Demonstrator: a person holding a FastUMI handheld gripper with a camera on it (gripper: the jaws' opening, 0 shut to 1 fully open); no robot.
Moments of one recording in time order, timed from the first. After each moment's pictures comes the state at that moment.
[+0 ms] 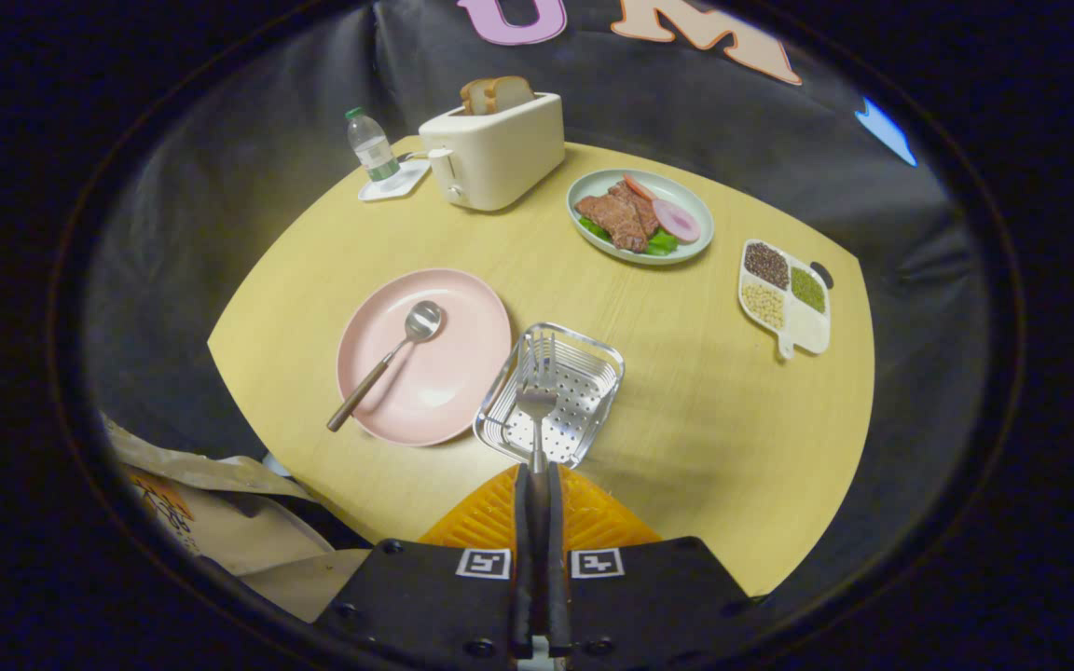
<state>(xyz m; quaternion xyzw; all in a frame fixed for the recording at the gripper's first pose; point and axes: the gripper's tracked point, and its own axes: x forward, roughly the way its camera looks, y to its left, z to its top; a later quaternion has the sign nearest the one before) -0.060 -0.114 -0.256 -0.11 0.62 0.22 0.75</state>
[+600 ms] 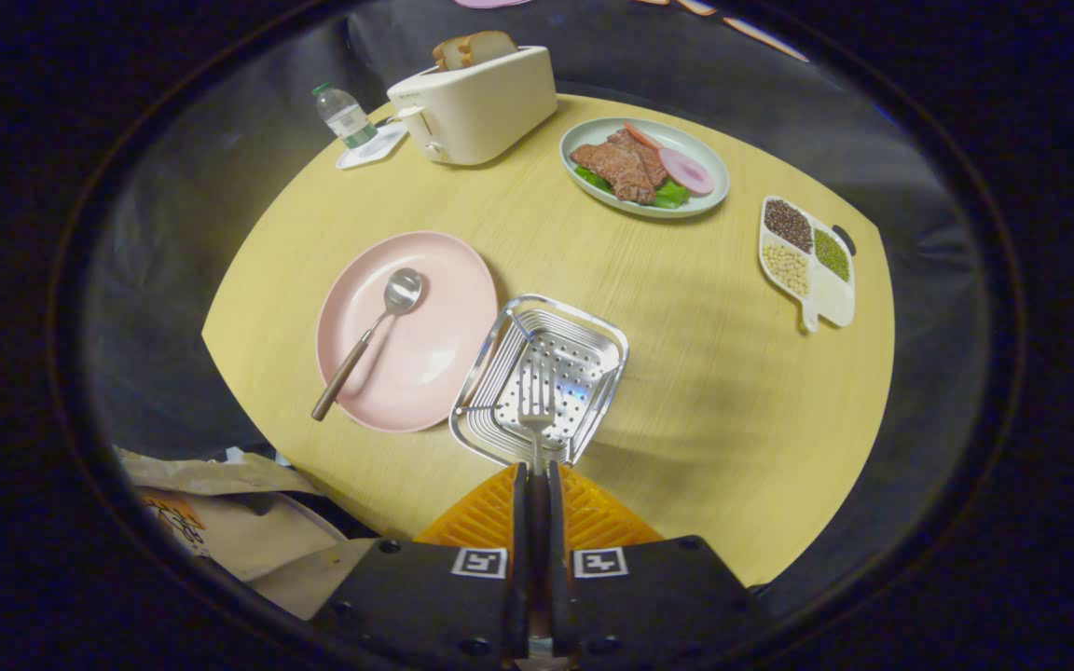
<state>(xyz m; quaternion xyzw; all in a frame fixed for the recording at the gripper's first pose) -0.052 -0.109 -0.277 -0.11 0.67 0.21 0.70</state>
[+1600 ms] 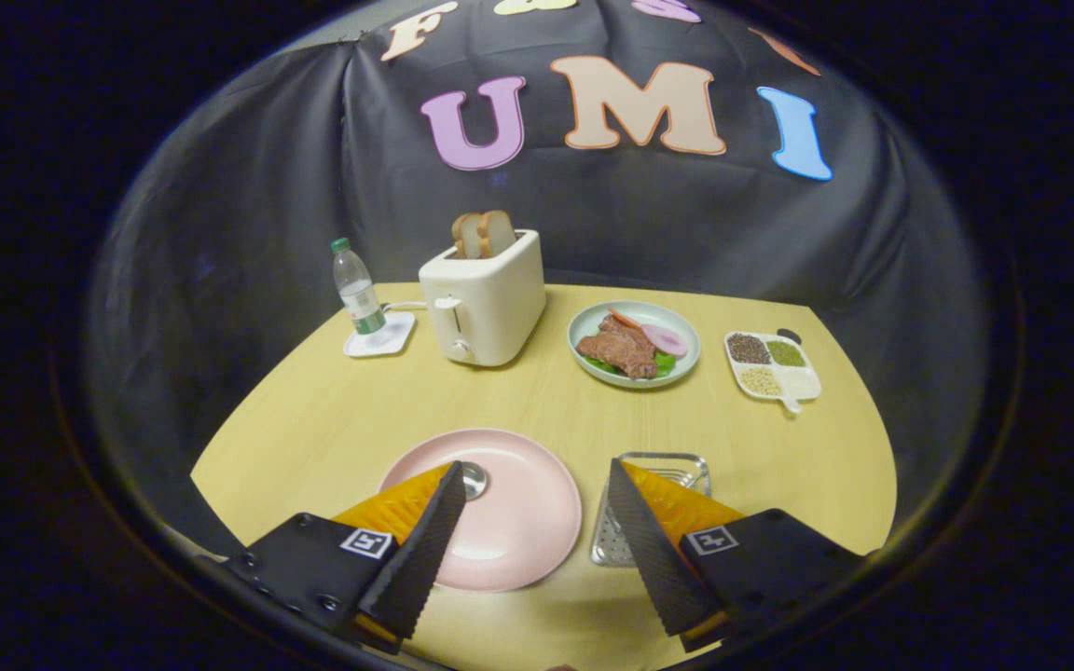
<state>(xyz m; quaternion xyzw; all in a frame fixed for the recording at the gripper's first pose) -0.024 0.005 -0.237 0.00 0.39 0.12 0.91</state>
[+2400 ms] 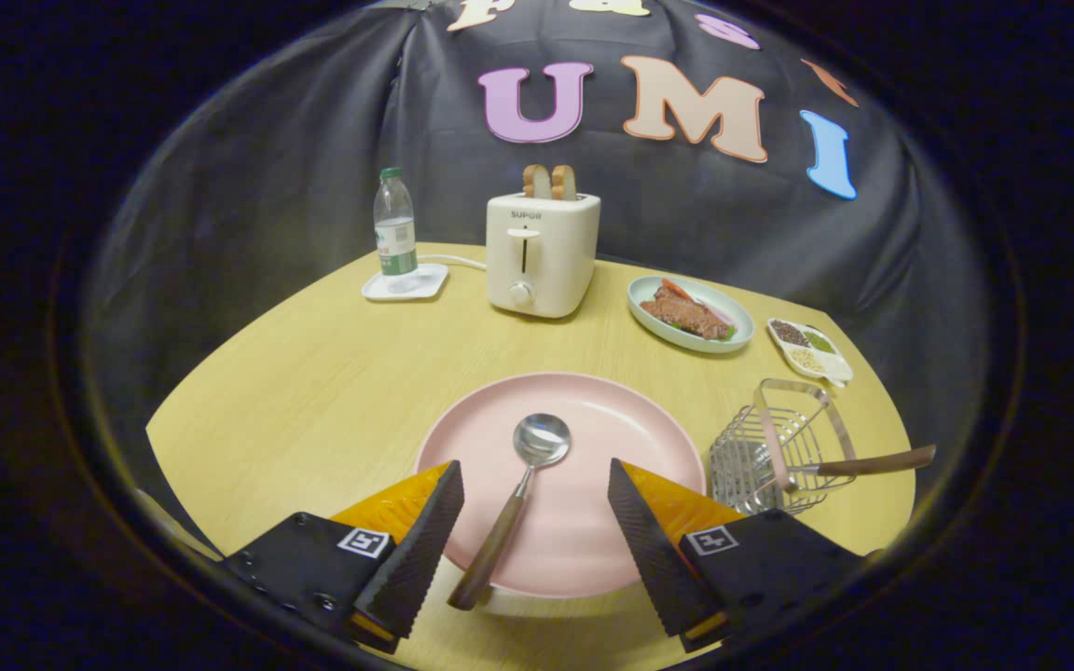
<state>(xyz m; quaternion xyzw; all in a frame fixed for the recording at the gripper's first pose) -0.075 0.083 -0.319 -0.07 0.39 0.12 0.91</state>
